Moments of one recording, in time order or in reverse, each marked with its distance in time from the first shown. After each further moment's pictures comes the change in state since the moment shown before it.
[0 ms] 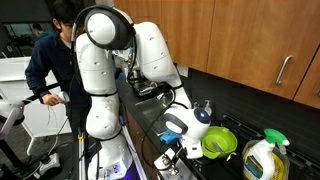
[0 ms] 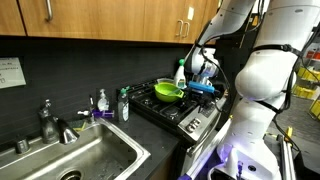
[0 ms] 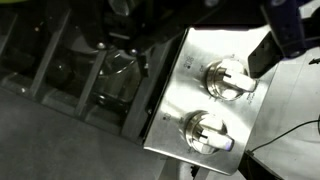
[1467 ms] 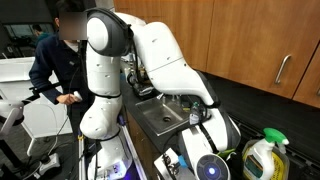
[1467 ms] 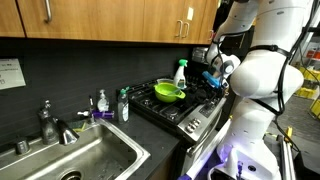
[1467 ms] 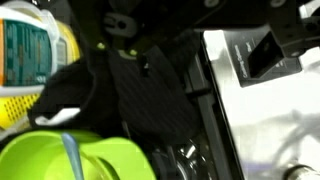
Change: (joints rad) arm -0.223 0.143 -0.167 0.269 0.606 -0.130 -0.268
